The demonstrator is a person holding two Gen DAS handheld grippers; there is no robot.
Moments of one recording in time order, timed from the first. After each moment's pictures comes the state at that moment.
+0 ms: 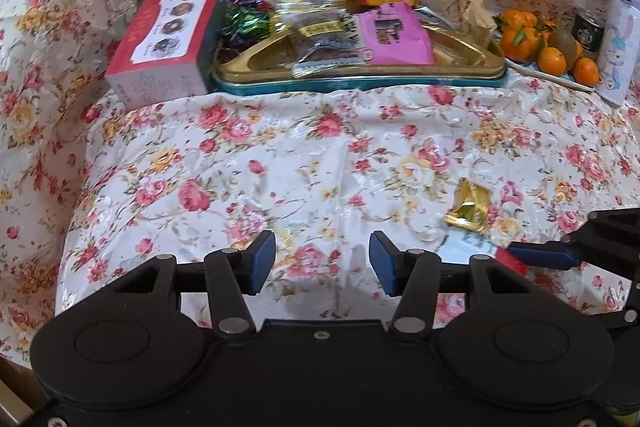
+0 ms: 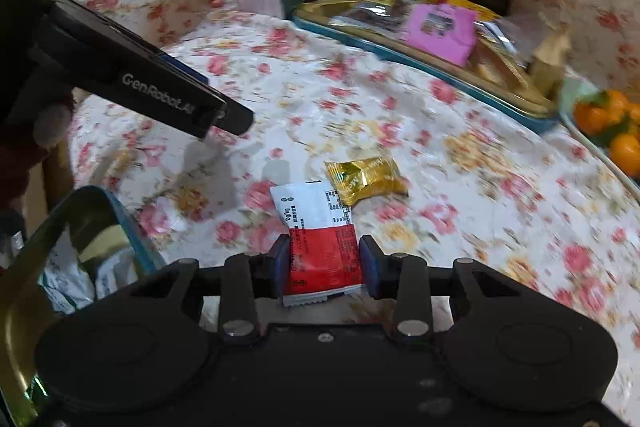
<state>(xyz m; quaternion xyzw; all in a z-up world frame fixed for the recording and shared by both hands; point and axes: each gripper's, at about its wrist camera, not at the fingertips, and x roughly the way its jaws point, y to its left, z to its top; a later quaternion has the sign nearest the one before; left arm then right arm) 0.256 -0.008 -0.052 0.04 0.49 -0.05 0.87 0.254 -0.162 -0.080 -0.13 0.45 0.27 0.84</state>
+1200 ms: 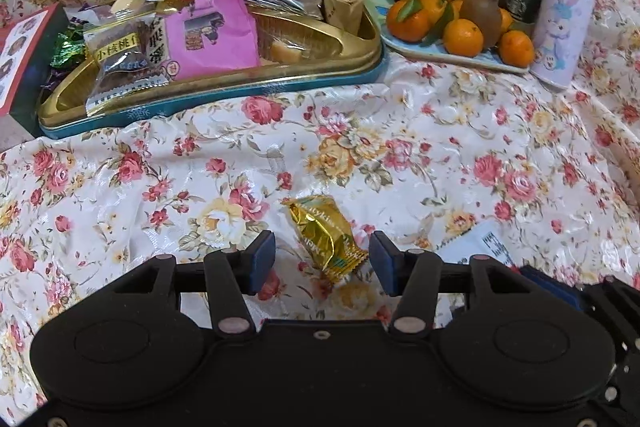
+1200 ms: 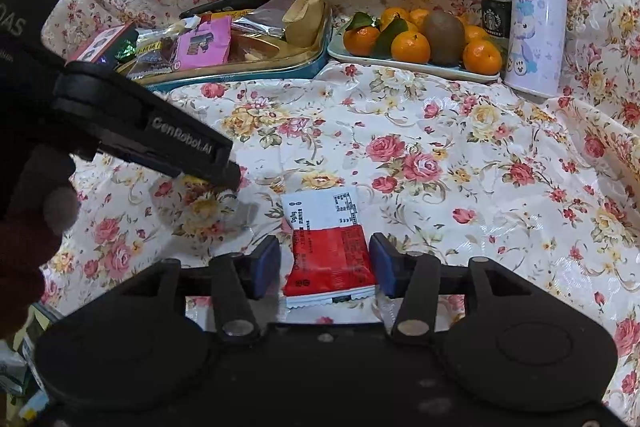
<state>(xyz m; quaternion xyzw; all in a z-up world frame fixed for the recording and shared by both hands) 0.300 -0.115 -0.083 0.03 0.52 -0.13 0.84 0.226 -0.247 -0.087 0.02 0.42 0.02 0.91</state>
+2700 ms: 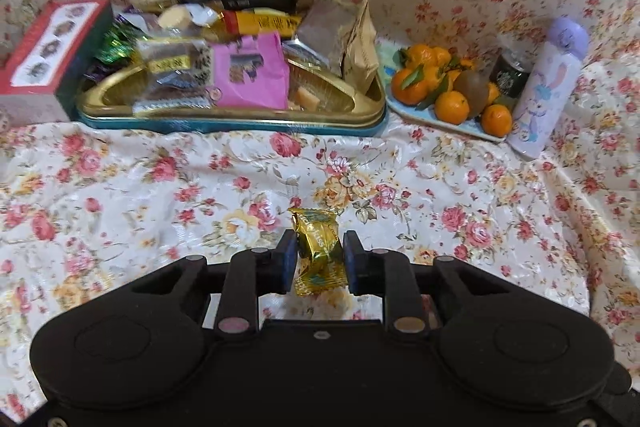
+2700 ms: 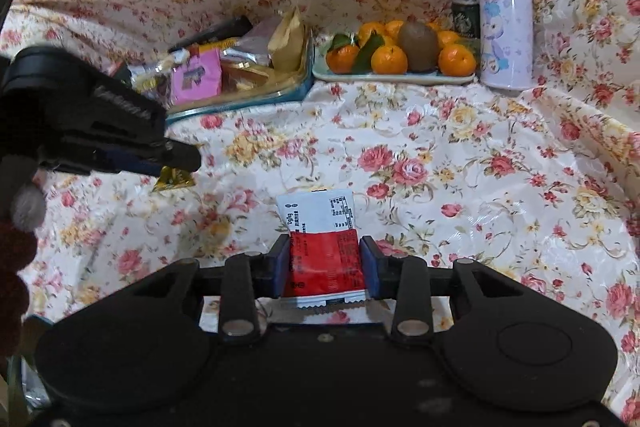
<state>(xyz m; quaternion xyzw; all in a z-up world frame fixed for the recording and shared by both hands) 0.276 -0.081 -0.037 -0.06 0.48 -0.13 0.87 0.209 -0.246 -0.065 0.07 0.40 -0.01 0.91</state>
